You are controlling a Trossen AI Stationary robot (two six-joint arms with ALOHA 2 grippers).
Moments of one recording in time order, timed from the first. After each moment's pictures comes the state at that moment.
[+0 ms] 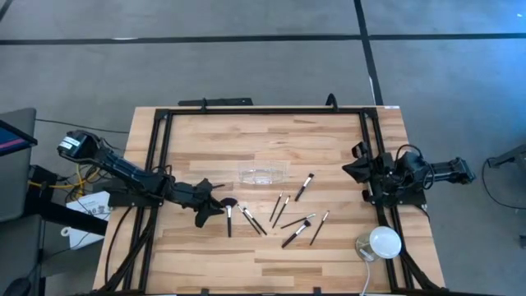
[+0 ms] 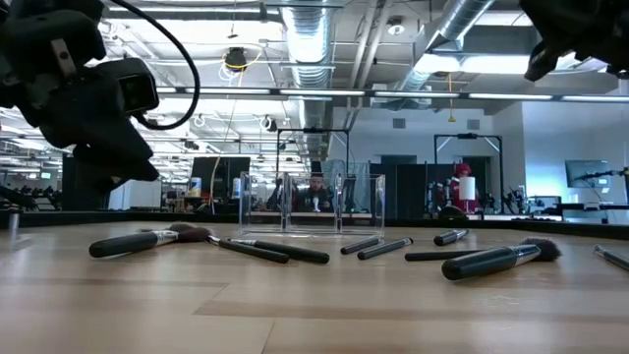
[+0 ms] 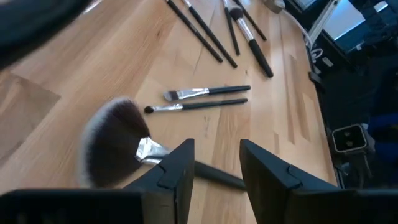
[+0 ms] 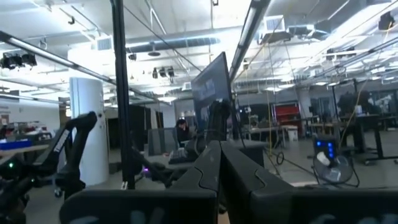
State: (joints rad) left arm -0.38 1.17 0.18 0.49 -0.14 -0.74; right arm 0.13 0.01 0.02 0.38 0.05 0.03
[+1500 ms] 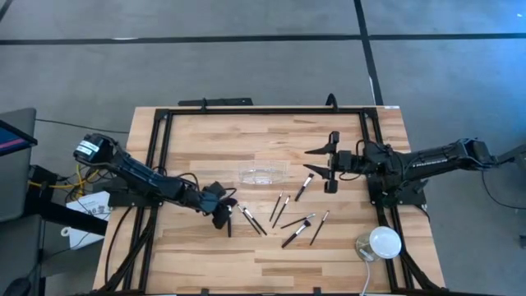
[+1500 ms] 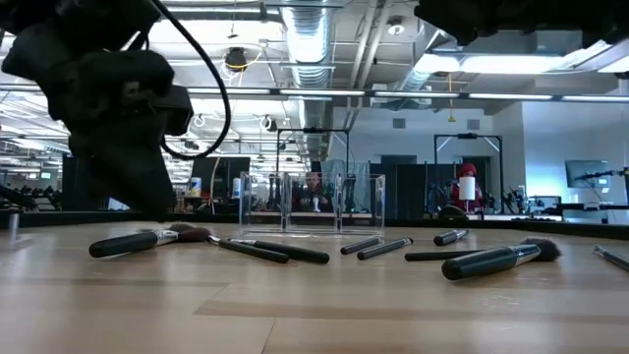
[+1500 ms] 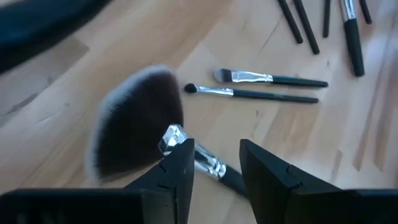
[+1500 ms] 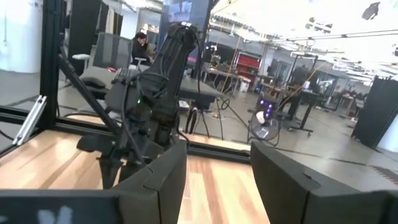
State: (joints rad) left arm -0.38 1.43 0.48 0.08 -0.19 -0.98; right arm 0.04 0.87 0.44 0.51 0.11 -0.31
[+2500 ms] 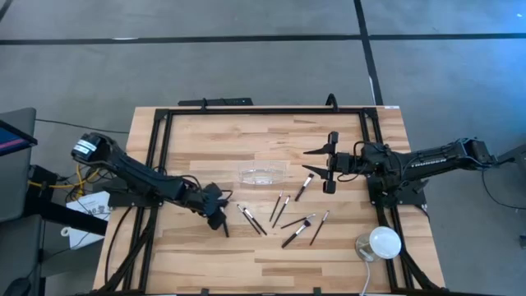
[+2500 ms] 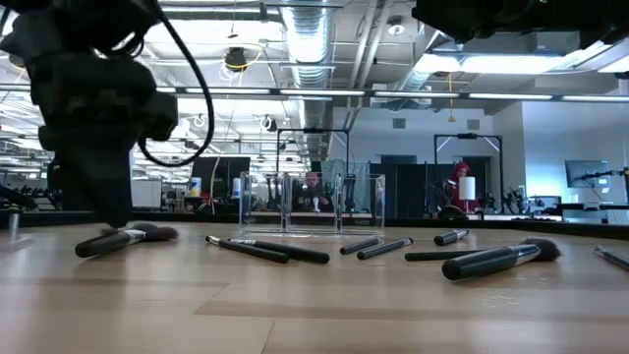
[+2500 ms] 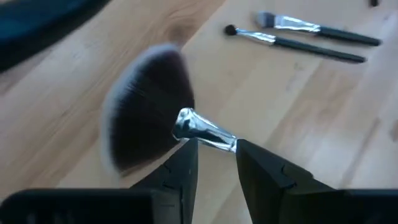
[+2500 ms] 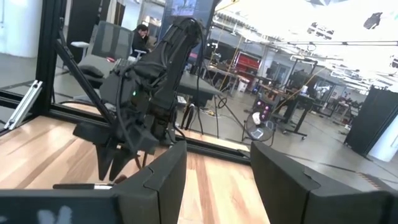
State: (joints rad) left arm -0.39 1.40 0.54 -0.21 -0.11 -1.06; right arm 0.04 0.88 0.44 0.51 0.11 -0.38
